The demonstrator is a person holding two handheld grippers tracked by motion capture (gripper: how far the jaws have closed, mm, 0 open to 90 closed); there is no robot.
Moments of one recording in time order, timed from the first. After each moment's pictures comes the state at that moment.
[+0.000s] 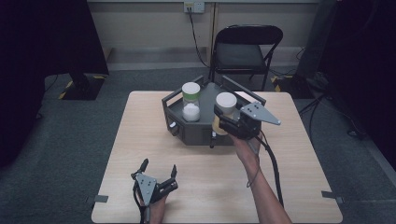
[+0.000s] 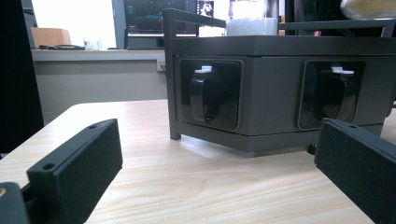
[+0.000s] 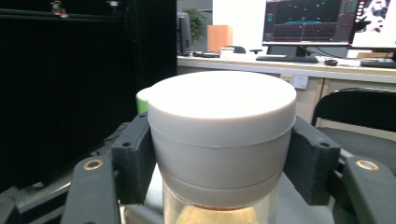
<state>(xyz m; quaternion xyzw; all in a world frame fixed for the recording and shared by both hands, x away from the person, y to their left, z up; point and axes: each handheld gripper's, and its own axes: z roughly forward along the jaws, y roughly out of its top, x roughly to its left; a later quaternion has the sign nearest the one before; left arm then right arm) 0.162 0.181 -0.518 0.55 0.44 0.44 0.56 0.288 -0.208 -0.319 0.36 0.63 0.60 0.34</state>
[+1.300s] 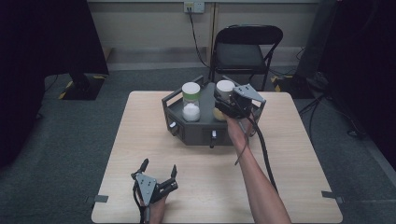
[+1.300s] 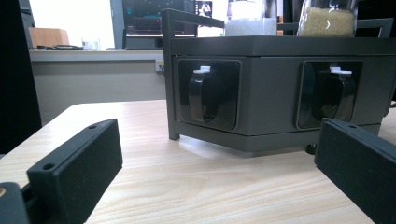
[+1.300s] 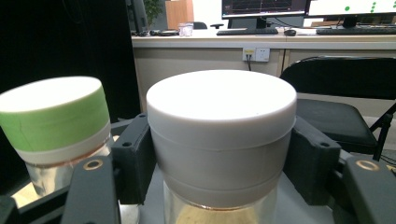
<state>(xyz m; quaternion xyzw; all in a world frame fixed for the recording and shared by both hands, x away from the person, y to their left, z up) 0.162 0.182 -0.519 0.55 0.44 0.44 0.56 0.347 -0.175 -0.320 0.44 0.62 0.54 0.36</state>
